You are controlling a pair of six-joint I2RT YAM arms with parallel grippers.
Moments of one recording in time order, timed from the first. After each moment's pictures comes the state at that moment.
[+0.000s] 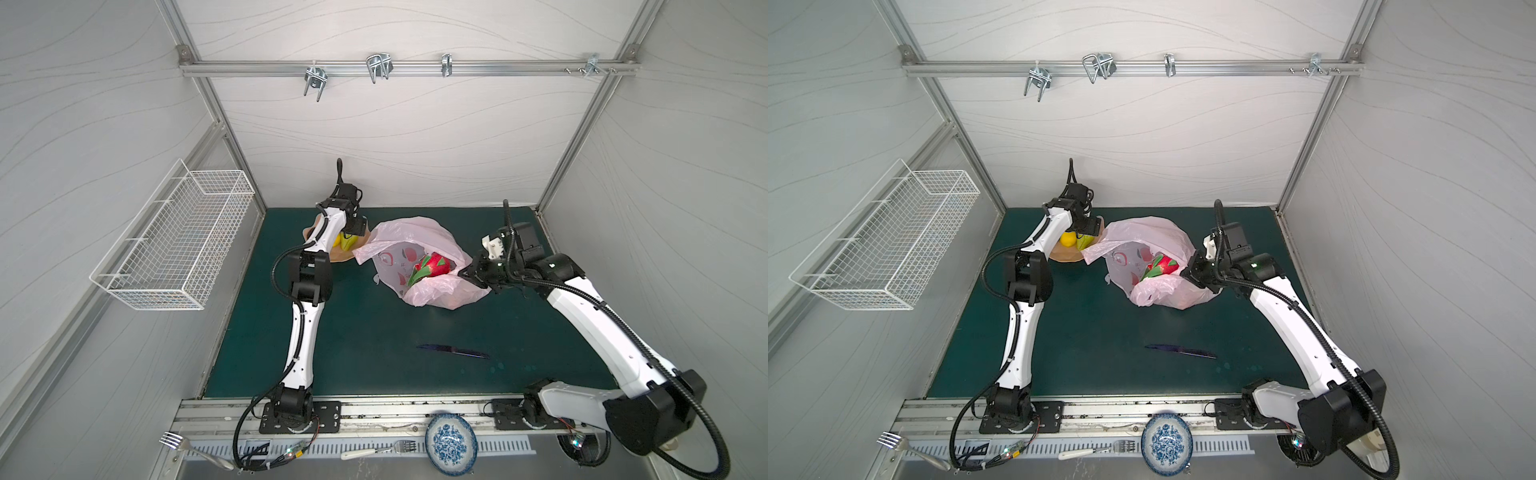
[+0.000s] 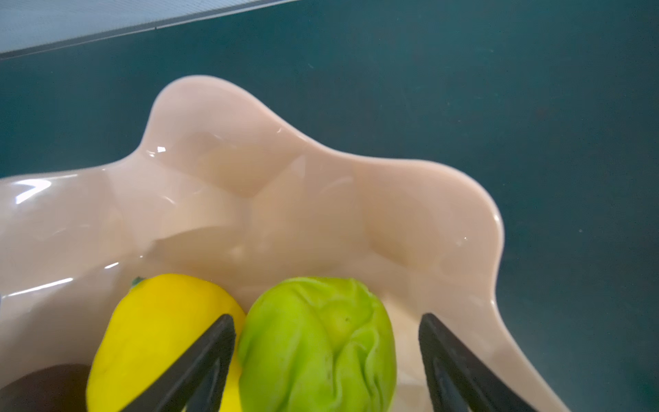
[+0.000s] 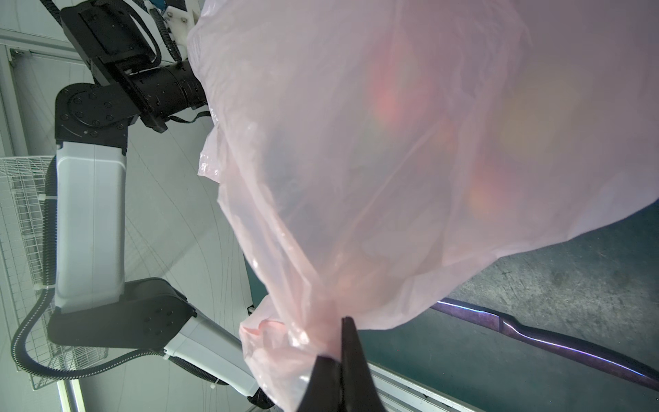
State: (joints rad) left arm -0.15 2.55 2.40 -0.94 -0.09 0.01; right arm 0.43 1.22 1.21 -0.84 -0.44 0.86
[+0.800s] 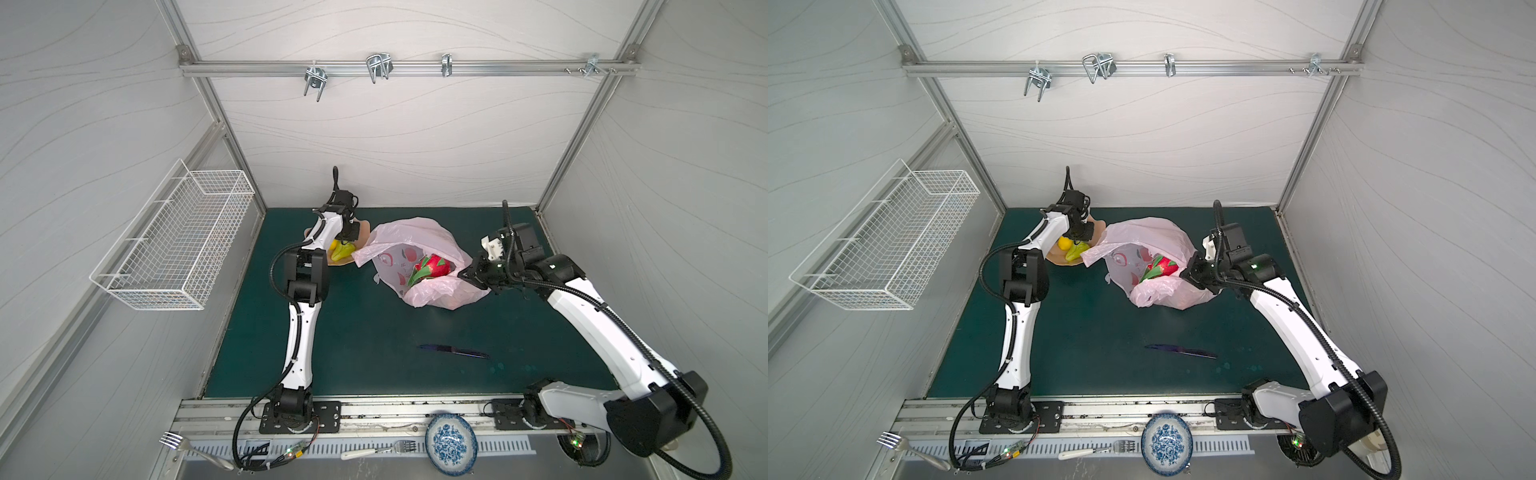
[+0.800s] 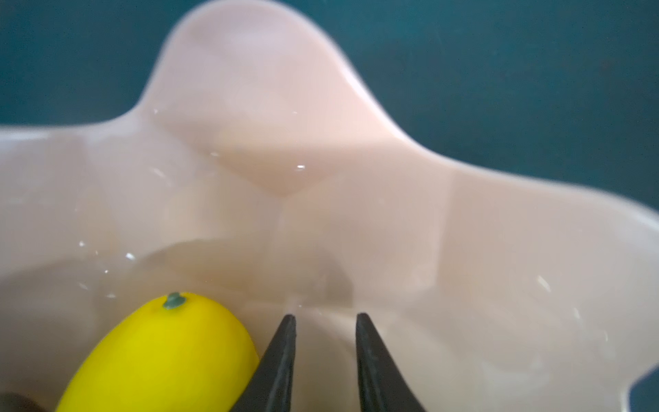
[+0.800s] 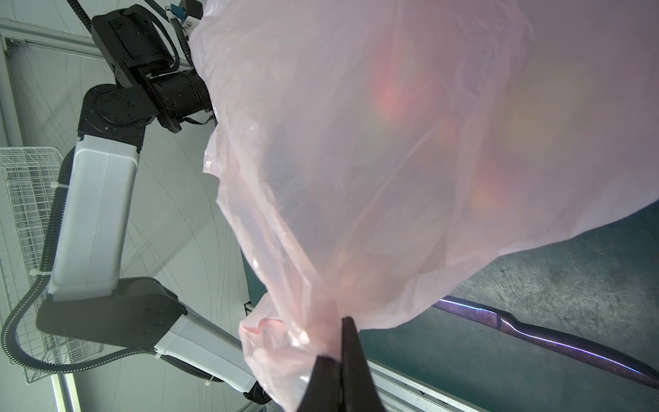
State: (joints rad) left arm -0.13 2.48 2.21 -0.85 -0.04 -0.02; right arm 0.45 1.21 1.21 -0.85 -0.43 0.85
